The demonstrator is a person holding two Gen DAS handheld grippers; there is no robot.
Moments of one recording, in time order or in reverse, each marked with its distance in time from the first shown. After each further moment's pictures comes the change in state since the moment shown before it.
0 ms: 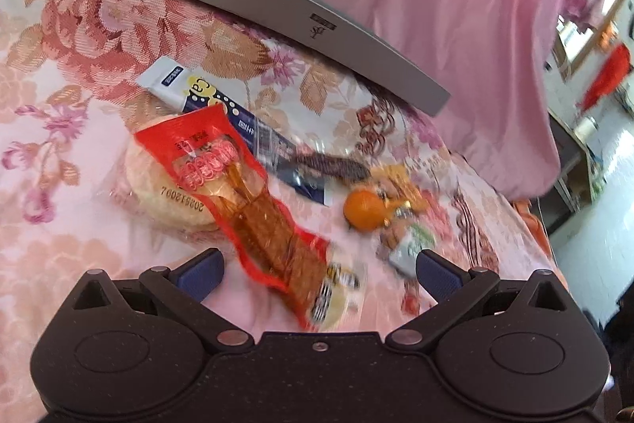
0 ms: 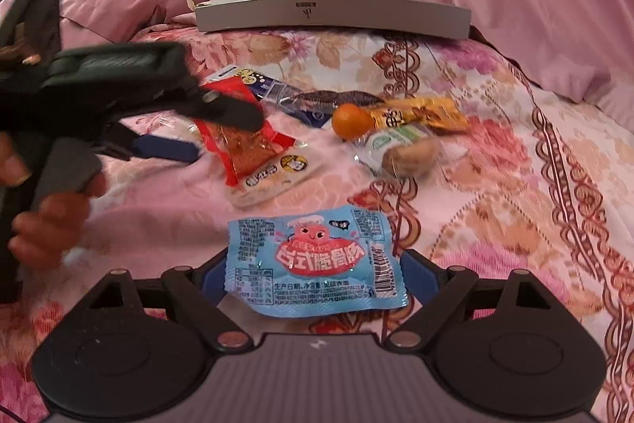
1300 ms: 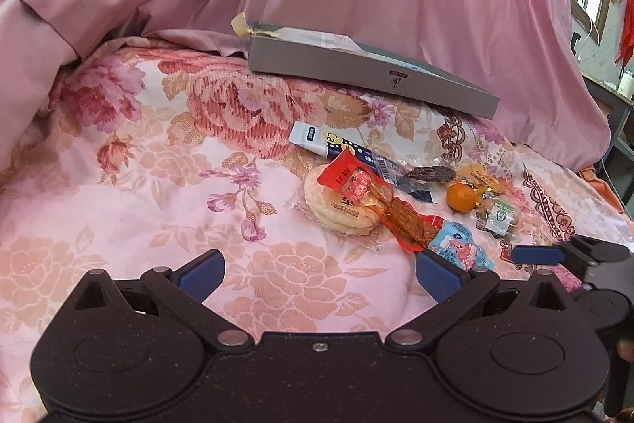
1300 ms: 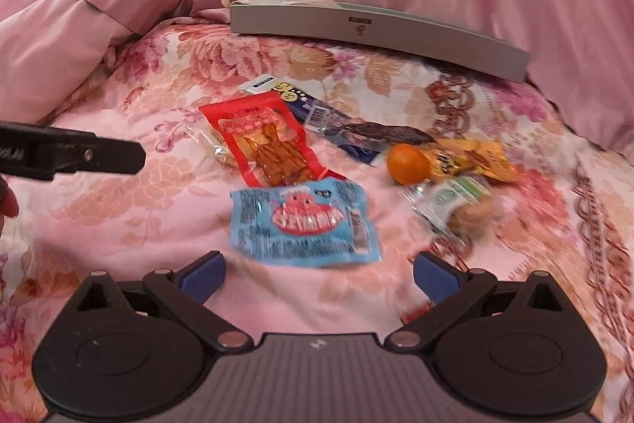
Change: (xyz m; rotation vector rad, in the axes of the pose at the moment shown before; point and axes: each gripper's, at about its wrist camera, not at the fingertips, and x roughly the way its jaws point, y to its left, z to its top) left arm -0.108 0.034 -0.015 0.239 -0.106 0.262; right arm 0.028 0.042 0.033 -0.105 -0.007 0.005
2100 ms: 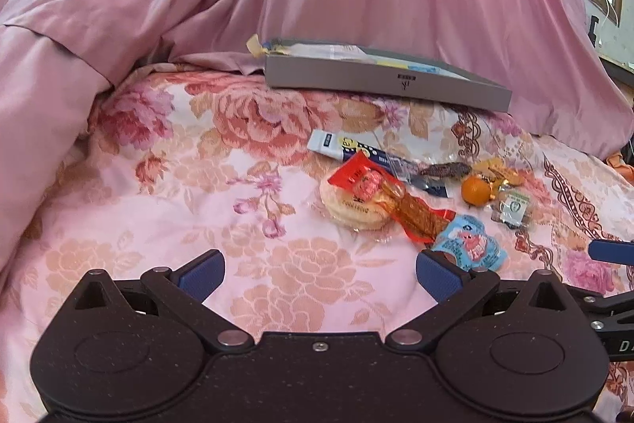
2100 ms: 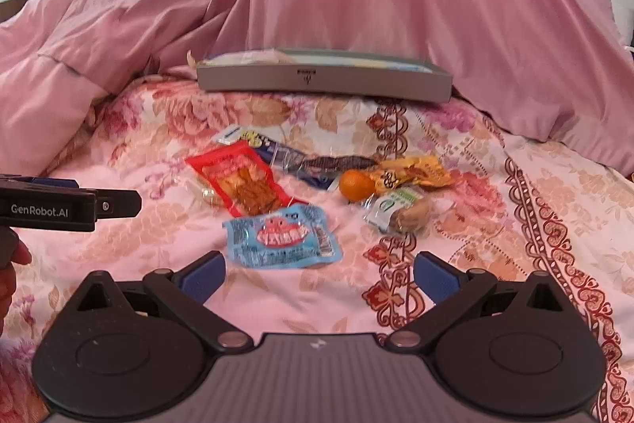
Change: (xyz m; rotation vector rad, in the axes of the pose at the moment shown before) left arm -0.024 -0.027 -0.008 0.063 -0.026 0.142; right arm -0.064 0.002 -0.012 0.133 -0.110 -0.110
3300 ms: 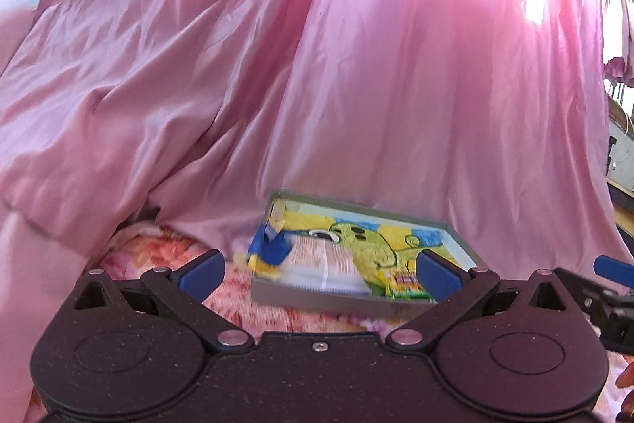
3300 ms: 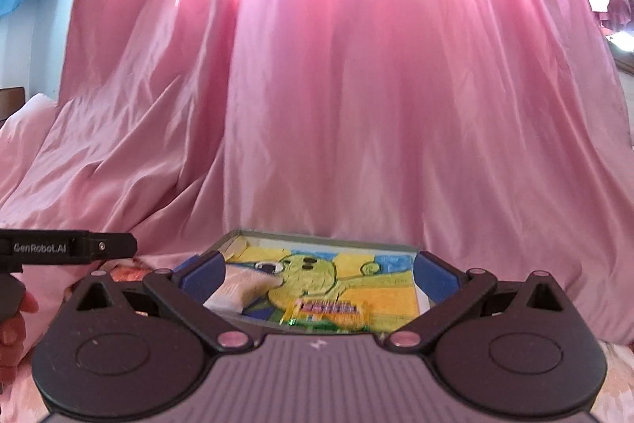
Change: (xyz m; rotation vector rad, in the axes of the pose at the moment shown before) left arm -0.004 0.002 0.175 -0.137 -0.233 0.003; right arm 0.014 -0.040 0.195 0.009 -0.316 0.009
